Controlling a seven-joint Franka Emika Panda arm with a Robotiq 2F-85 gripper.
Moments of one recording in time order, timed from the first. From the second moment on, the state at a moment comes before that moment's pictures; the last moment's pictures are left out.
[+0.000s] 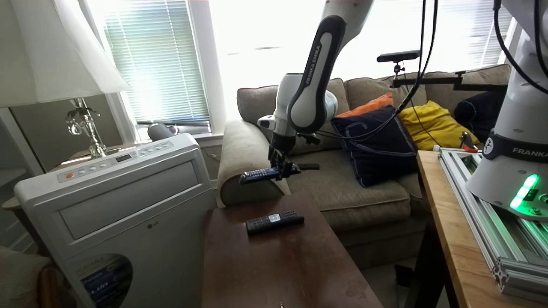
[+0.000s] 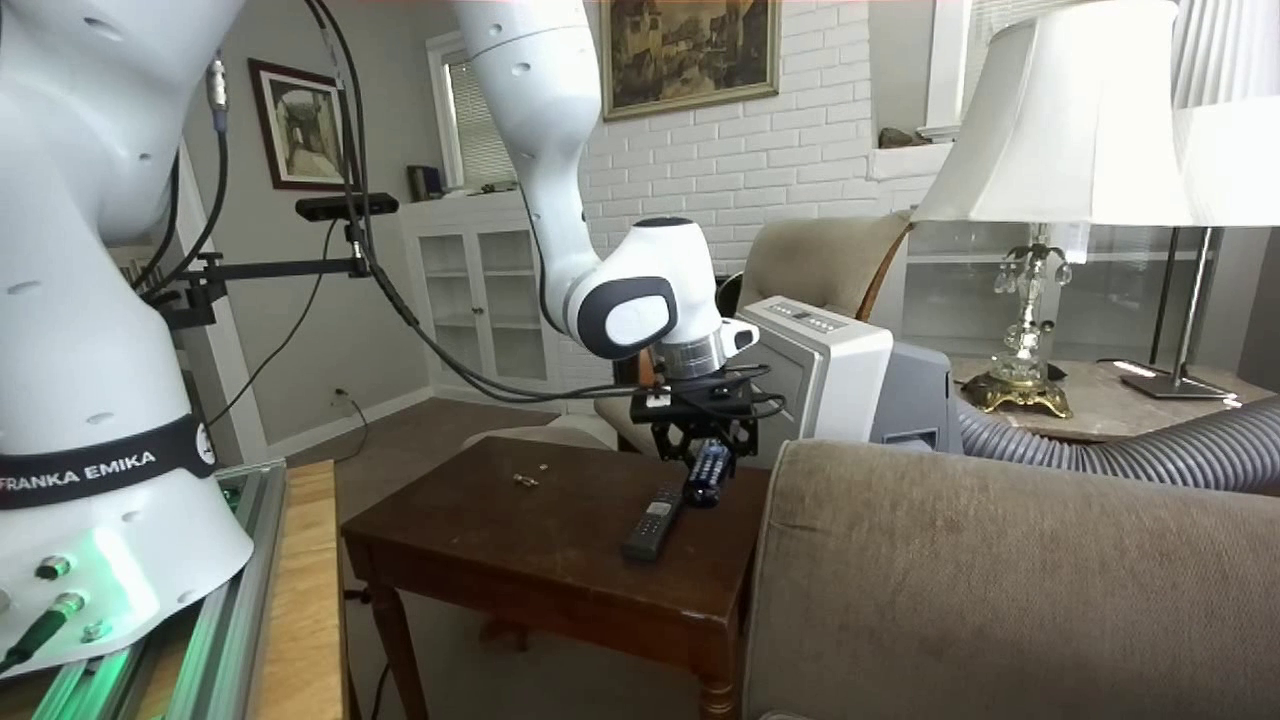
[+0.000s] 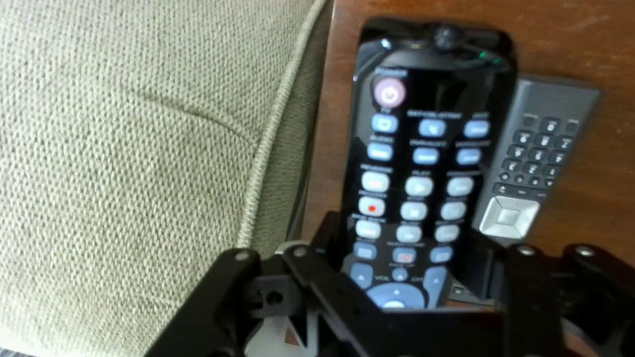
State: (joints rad) arm -0.22 0.67 0.13 -2.22 -0.04 3.12 -0.89
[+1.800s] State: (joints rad) arm -0.15 1.01 0.11 -1.94 -0.22 3.15 -0.66
